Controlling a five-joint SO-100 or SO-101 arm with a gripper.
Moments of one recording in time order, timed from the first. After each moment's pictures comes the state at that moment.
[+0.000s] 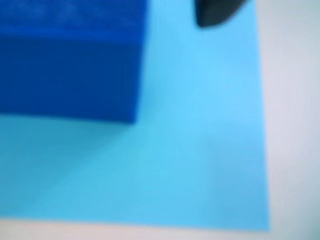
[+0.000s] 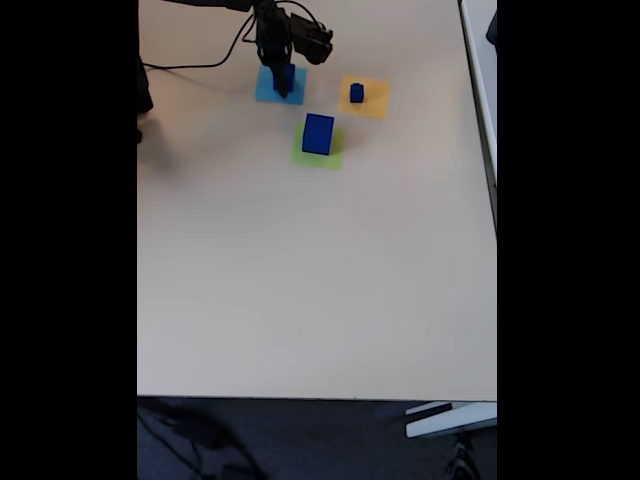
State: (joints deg) arm -20.7 78.7 100.7 48.2 113.5
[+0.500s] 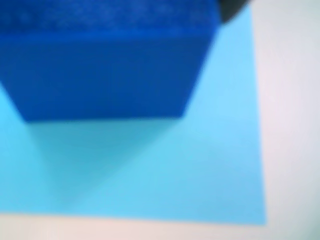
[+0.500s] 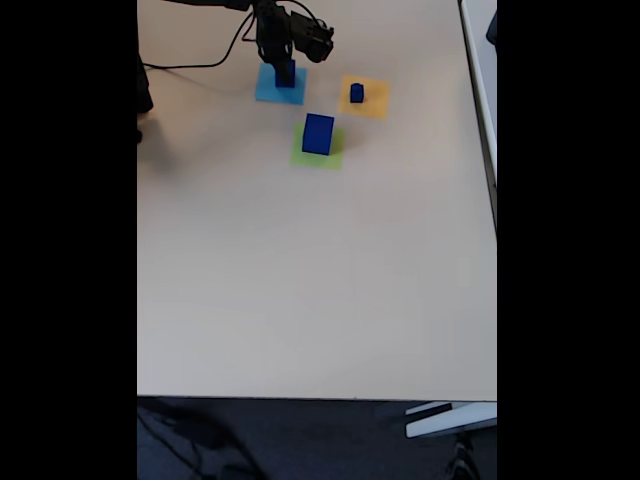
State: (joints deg) arm -20.6 78.8 100.9 47.5 113.2
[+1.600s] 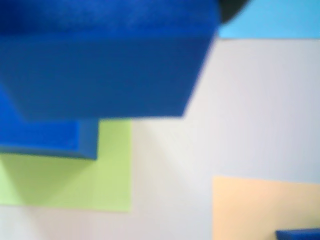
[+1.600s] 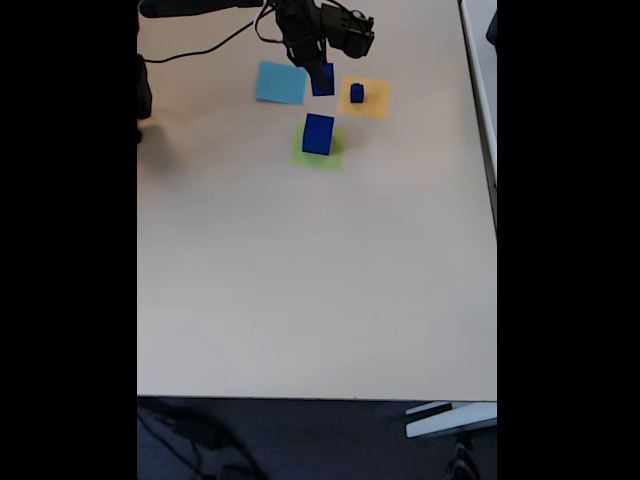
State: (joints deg) arm -0.6 78.8 70.6 69.1 92.3
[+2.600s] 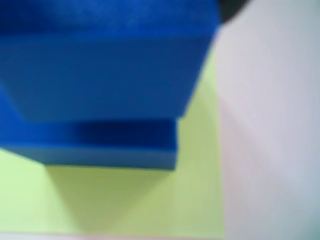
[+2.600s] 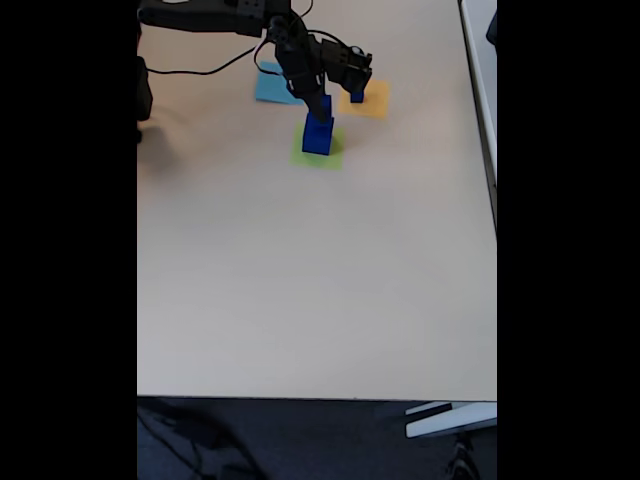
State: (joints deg) arm 4.0 77.3 80.0 61.0 89.6
